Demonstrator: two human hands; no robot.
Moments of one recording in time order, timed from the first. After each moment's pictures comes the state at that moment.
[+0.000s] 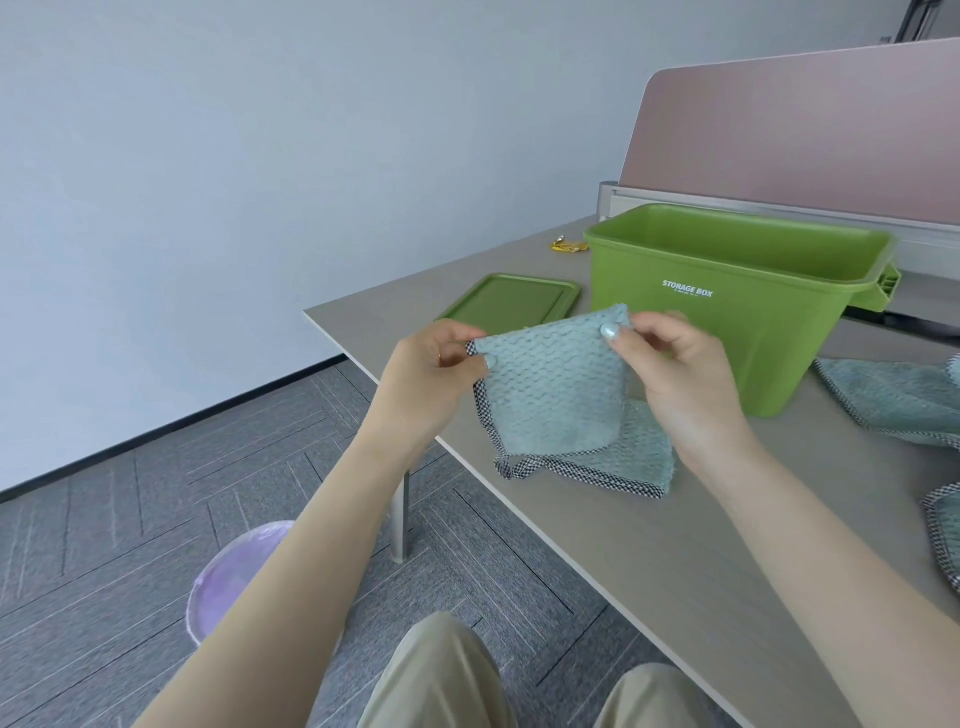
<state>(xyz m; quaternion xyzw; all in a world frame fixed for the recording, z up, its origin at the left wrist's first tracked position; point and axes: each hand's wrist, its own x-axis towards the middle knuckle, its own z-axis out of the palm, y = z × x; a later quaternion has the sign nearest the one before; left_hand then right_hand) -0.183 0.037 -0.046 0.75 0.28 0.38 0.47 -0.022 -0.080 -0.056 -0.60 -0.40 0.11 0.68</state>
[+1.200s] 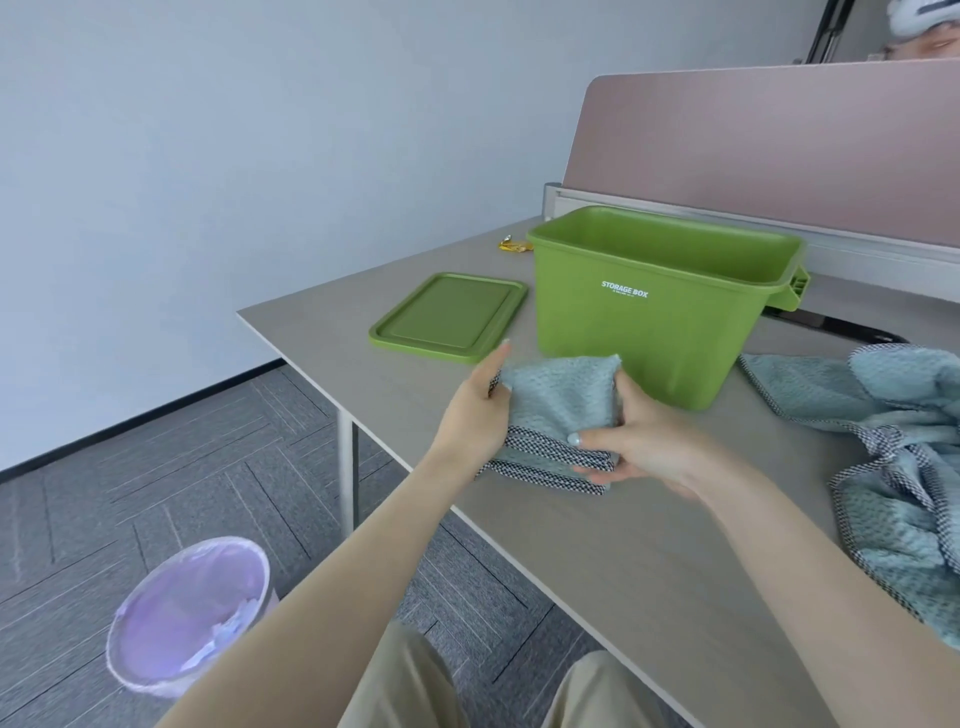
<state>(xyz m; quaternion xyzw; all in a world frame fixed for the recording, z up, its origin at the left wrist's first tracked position) -0.102 0.021 -0.102 0.76 0.29 0.28 0.50 0.016 -0.106 -0.090 -0.69 -0.33 0.40 0.50</state>
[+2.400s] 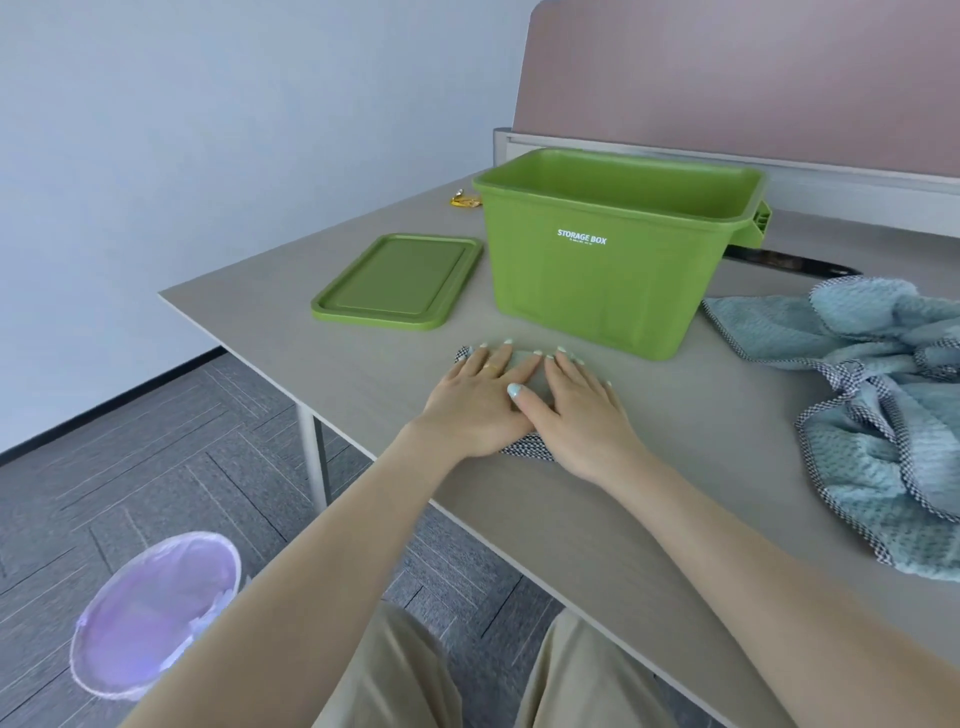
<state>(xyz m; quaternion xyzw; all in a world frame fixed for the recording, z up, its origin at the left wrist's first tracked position) -0.069 0.019 -0.122 0.97 0.20 -0.01 0.10 0.006 -0.085 -0.137 -0.88 -0.41 0.08 0.21</state>
